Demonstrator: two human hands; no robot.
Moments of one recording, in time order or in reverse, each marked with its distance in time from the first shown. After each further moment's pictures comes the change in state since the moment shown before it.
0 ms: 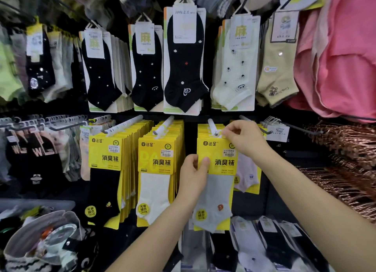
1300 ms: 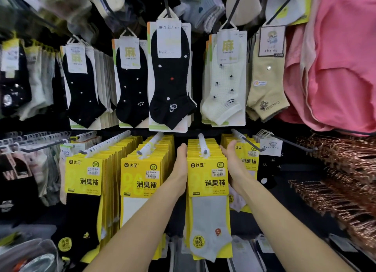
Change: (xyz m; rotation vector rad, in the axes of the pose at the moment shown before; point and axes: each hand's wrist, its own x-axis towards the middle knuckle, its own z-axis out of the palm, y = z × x) left_hand 0.086 0.011 0.016 -0.336 -0.229 -0.330; right_hand 0.021 0.063 0.044 0.707 -0.190 0.528
